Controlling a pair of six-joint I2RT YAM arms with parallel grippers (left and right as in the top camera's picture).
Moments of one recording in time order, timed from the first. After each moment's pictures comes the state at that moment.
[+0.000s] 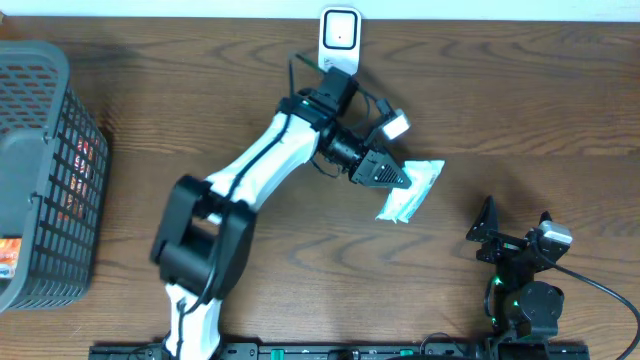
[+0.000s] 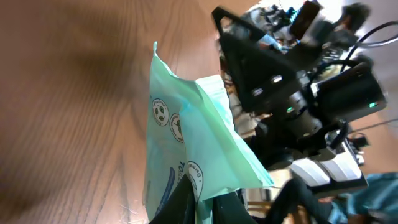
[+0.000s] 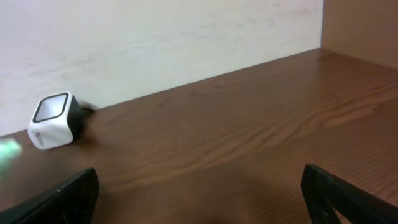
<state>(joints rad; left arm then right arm) -0.54 2.06 1.57 -0.76 1.27 0.32 -0.01 0.03 0.01 -0.05 0.19 0.24</state>
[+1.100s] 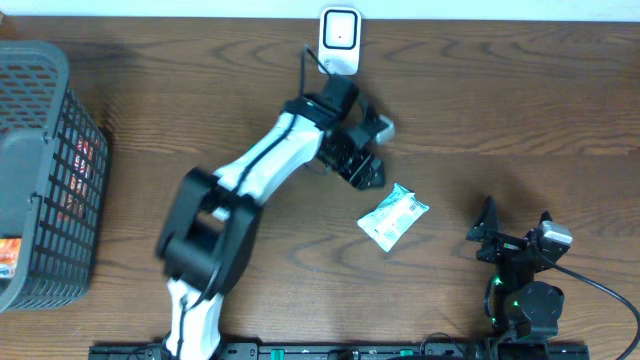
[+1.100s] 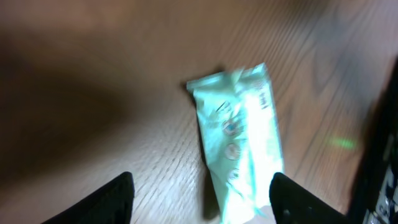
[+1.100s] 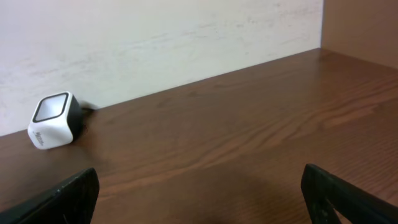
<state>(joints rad) -0.54 2.06 1.57 -0.78 0.62 0.23 -0.01 0.03 0.01 -0.05 0.19 0.24</state>
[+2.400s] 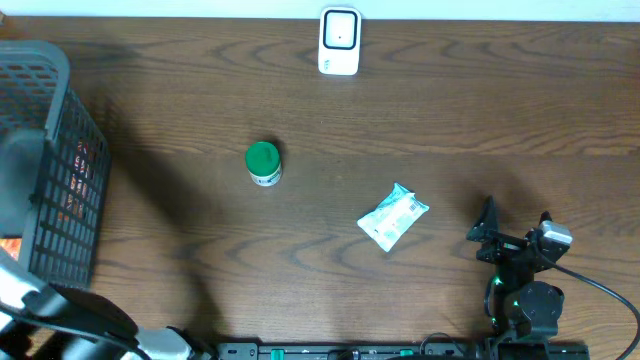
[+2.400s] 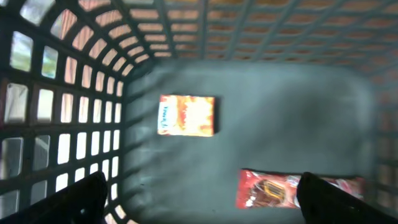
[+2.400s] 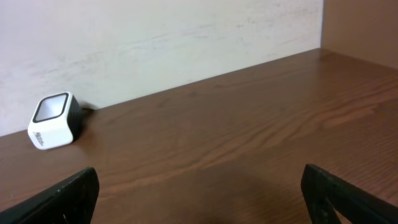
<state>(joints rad) 0.87 1.65 1.64 -1.15 -0.29 -0.67 -0.01 0.03 0.01 -0.05 0.19 0.24</state>
